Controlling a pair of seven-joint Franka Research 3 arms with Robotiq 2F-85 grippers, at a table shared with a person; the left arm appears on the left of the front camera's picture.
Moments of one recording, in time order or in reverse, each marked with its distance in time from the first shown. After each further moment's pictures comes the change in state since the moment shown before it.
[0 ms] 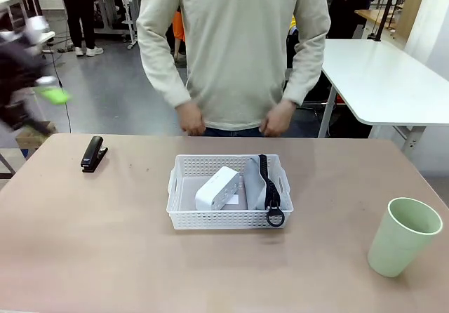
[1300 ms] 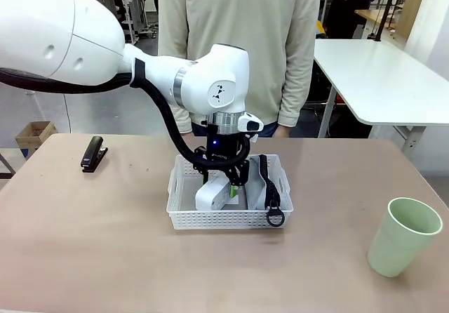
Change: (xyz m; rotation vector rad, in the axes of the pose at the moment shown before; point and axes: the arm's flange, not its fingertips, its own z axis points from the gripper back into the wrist) left arm 0.221 -0.031 -0.430 0.885 0.431 -0.146; right arm 0.000 0.001 0.001 0.001 -0.001 0.002
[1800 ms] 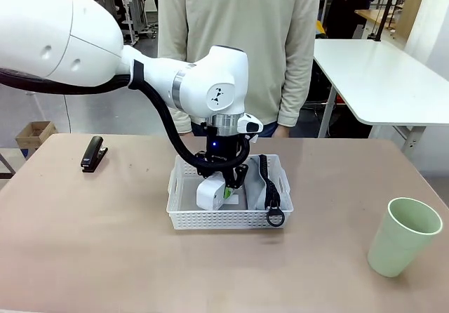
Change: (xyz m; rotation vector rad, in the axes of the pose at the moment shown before) left arm -0.002 -0.001 -0.003 0.001 -0.018 -0.001; right arm 0.000 0.000 0.000 0.000 0.000 0.000
